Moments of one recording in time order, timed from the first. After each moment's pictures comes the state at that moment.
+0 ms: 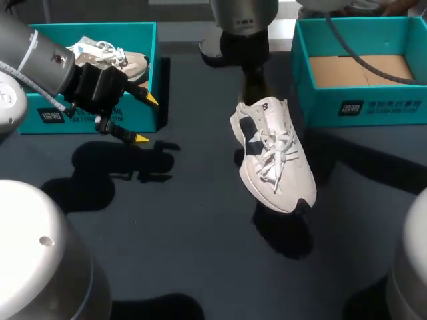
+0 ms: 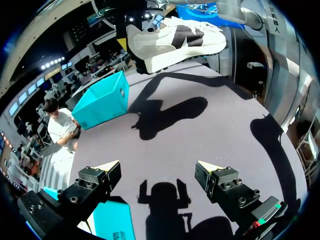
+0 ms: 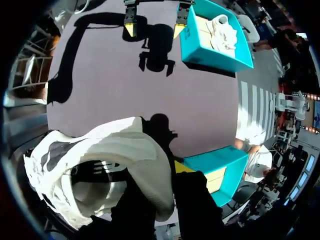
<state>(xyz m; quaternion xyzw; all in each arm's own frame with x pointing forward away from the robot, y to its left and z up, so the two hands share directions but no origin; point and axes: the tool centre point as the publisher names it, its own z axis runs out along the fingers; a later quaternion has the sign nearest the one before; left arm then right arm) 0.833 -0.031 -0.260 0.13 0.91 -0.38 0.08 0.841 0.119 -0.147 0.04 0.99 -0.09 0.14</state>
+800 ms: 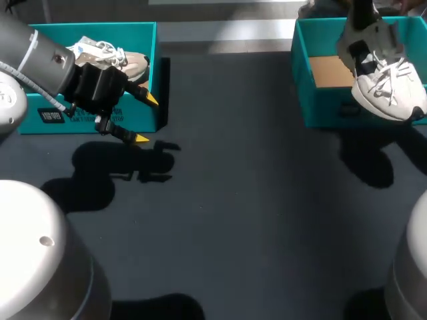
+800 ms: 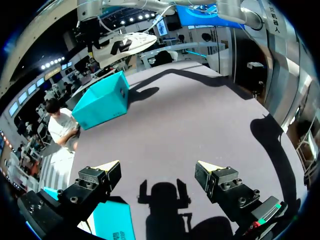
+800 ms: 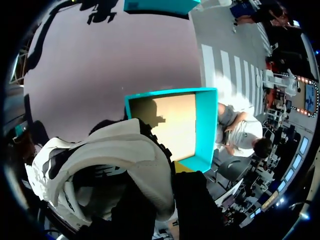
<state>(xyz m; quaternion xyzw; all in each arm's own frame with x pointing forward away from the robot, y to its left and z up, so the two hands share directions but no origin) 0.833 -0.031 -0.260 0.13 0.91 -0.38 0.08 1.007 -0.115 -0.107 0.07 0.97 -0.15 0.18</state>
